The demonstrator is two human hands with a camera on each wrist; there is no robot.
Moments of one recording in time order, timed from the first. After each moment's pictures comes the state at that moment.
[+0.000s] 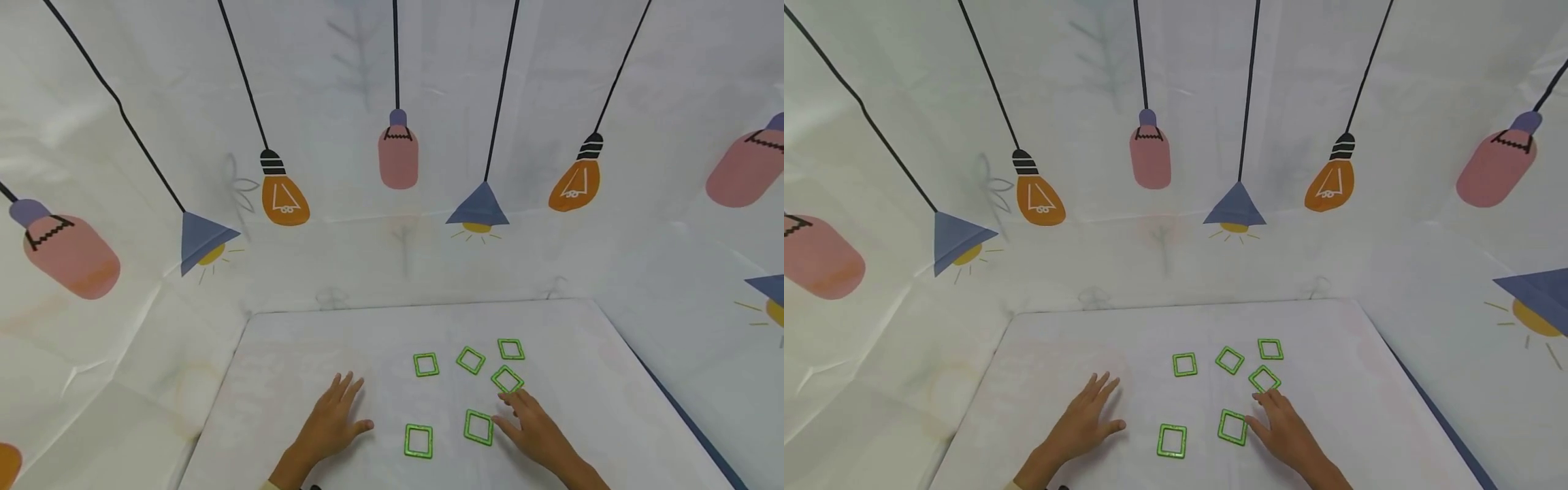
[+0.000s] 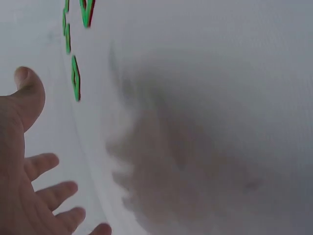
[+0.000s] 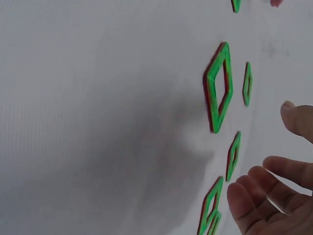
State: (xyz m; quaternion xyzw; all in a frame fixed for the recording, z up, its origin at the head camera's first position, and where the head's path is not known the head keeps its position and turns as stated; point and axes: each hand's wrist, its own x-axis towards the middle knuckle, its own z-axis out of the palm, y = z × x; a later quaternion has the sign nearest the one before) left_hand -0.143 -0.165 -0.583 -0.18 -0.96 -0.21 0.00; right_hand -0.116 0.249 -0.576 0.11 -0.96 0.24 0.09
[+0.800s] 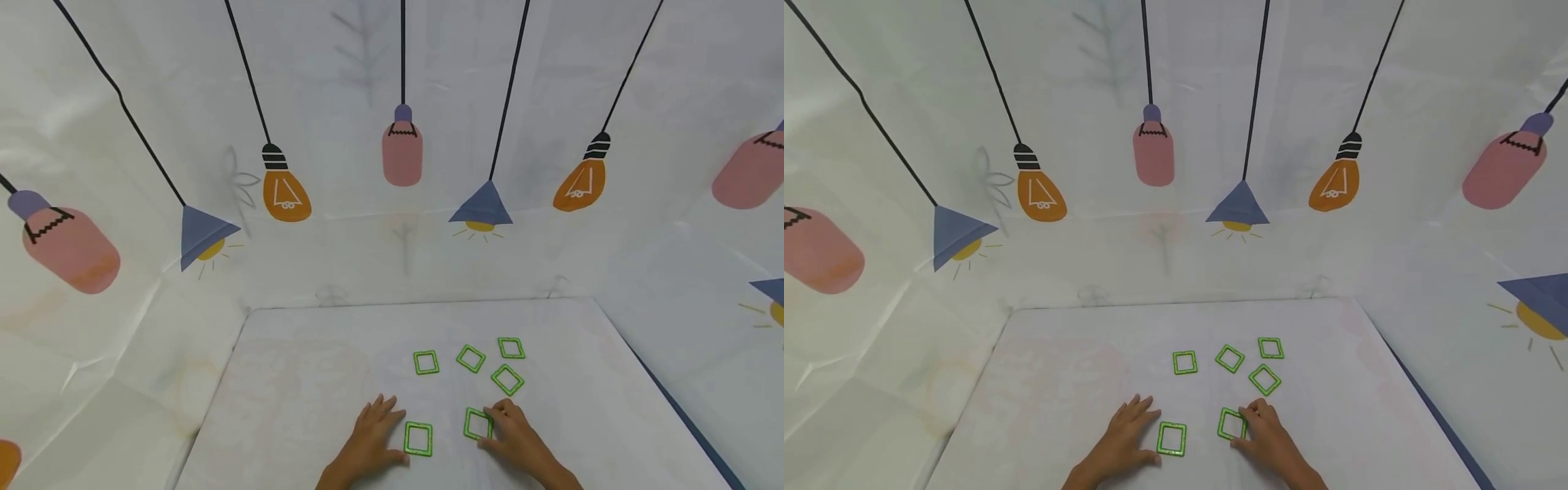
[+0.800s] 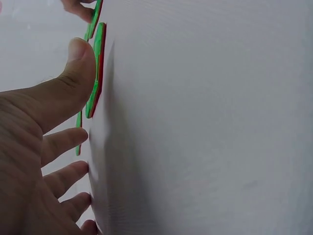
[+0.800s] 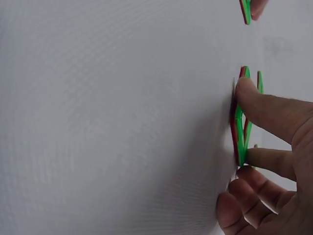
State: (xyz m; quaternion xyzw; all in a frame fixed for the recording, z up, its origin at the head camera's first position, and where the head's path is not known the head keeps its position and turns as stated) left_hand -0.119 -0.100 -0.609 -0.24 -0.94 -0.25 -0.03; right_hand -0.113 0.226 -0.604 0.09 -0.97 0.23 -0.02
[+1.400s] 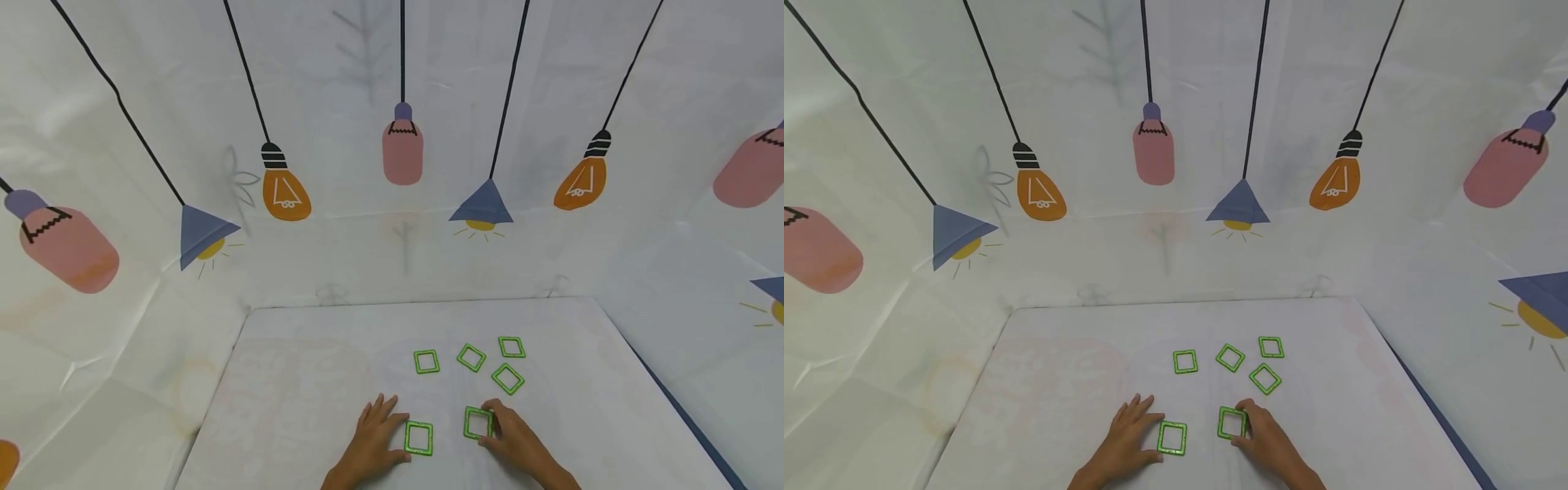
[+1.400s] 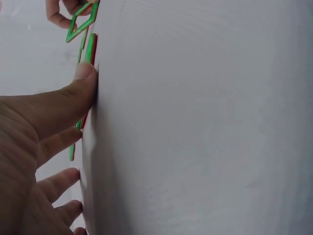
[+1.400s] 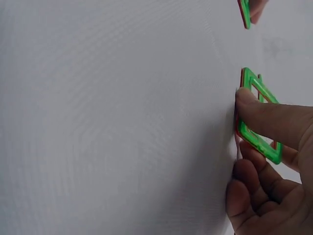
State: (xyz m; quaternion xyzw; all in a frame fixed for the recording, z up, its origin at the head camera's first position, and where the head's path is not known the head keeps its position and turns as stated) left_hand -0.116 -0.093 -0.615 -0.22 -0.94 -0.26 -0.03; right_hand -0.117 0.224 -0.600 0.09 -0.95 0.31 -0.05
